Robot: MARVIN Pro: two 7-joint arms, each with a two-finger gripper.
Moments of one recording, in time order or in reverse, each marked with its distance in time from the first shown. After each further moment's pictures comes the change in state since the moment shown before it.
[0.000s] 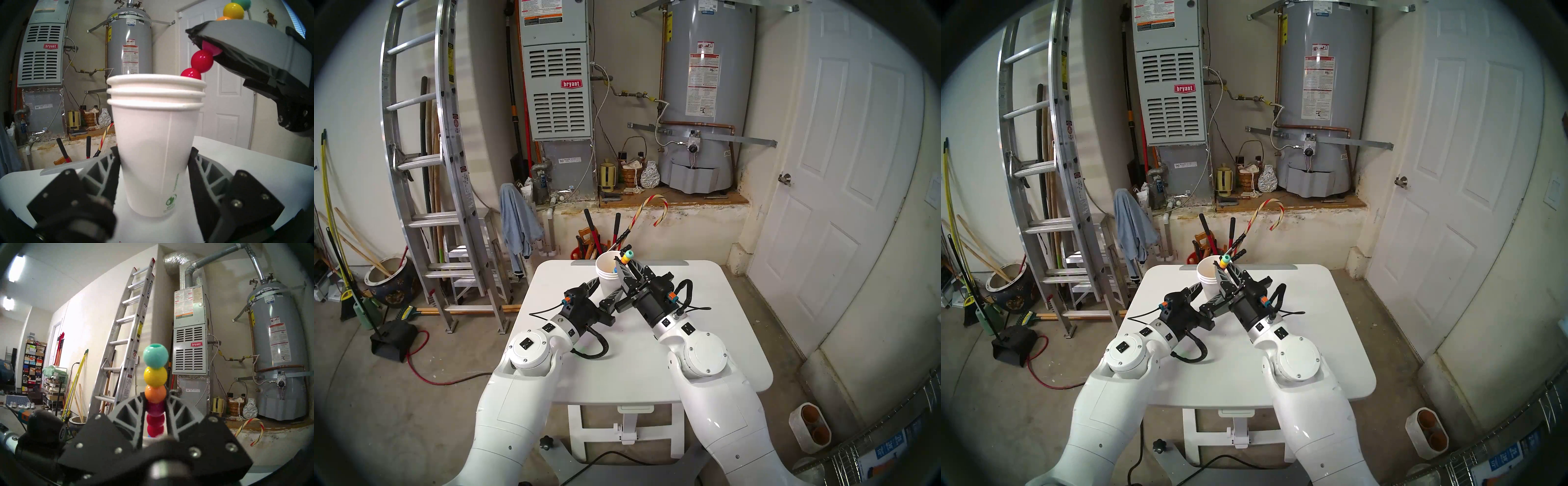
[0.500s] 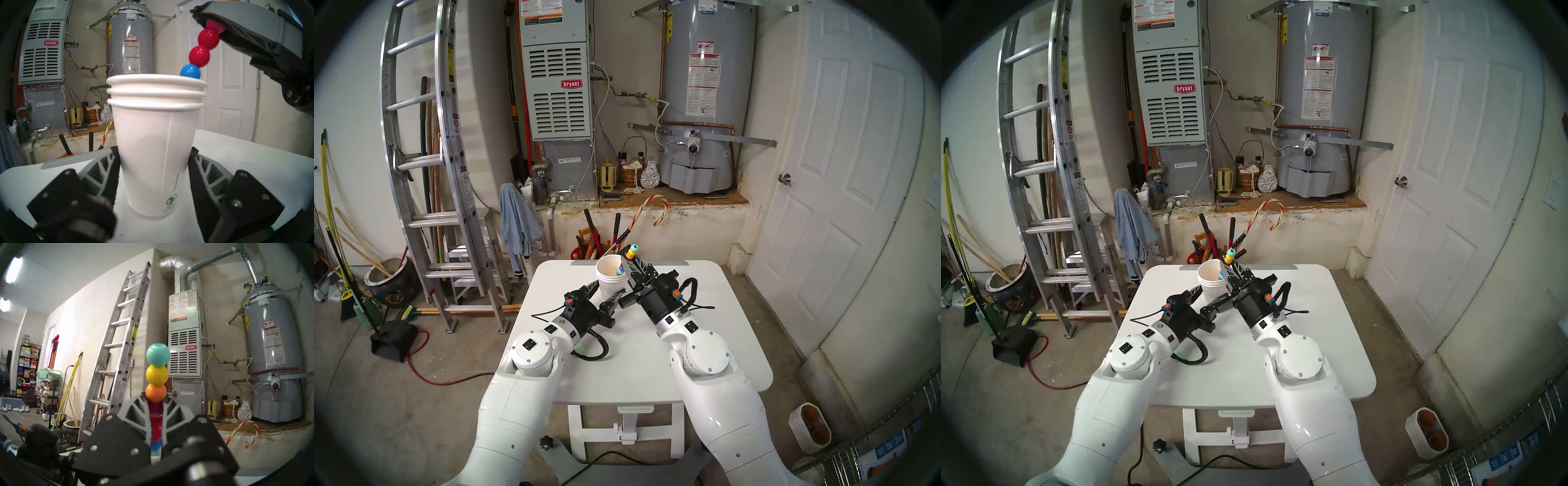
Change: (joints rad) left arm -0.014 -0.002 -0.003 0.039 0.044 -0.007 0.030; right arm -0.001 -0.003 0.029 -0.011 0.009 -0.021 -0.023
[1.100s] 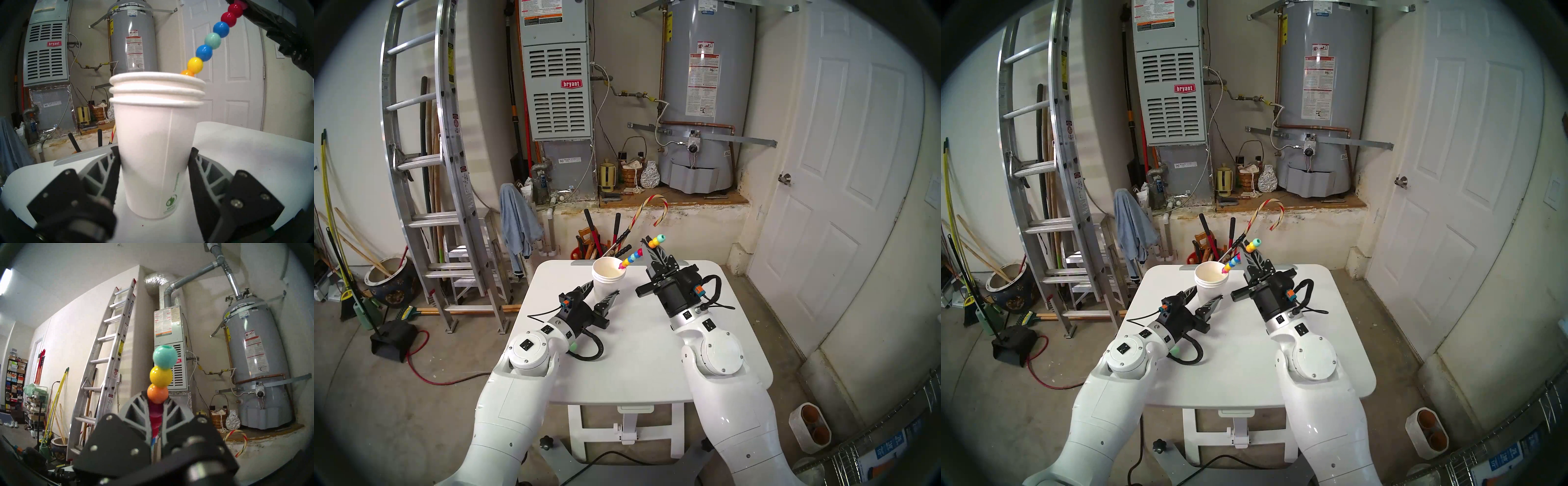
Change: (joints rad) left arm -0.009 0.014 -0.014 0.025 0.046 -0.020 0.016; right arm -0.038 -0.003 0.067 -0.071 0.109 -0.053 0.005
